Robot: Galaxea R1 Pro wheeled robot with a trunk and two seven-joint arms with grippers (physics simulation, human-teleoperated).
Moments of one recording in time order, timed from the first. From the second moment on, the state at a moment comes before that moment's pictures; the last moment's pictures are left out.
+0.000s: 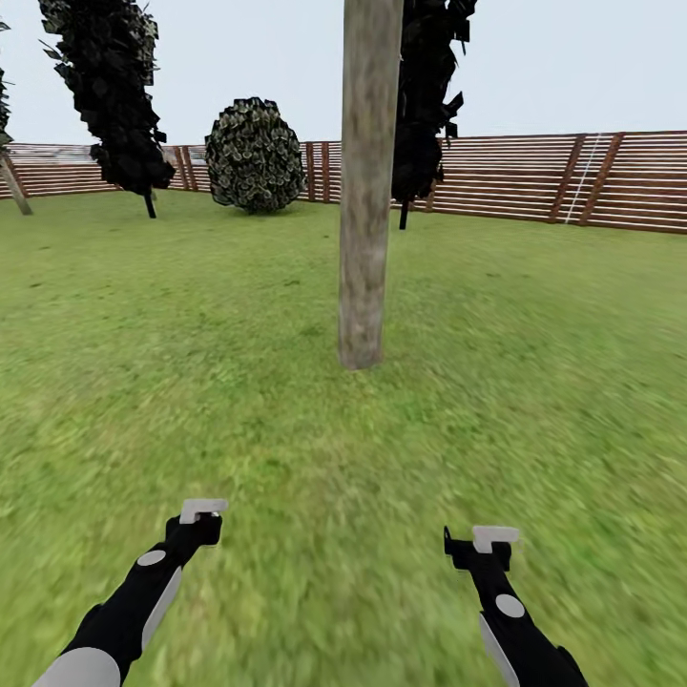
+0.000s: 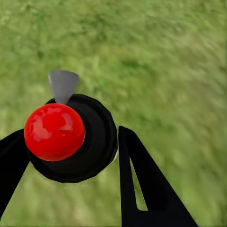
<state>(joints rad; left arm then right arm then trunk) -0.51 0.11 0.05 -0.69 0.01 0.06 -0.07 -0.43 -0.02 -0.02 -0.63 0.06 -0.21 -0.14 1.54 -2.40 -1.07</state>
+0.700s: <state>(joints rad) -0.51 0.11 0.05 -0.69 0.01 0.06 -0.07 -0.43 -0.02 -0.02 -0.63 0.06 -0.20 -0.13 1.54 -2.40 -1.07</state>
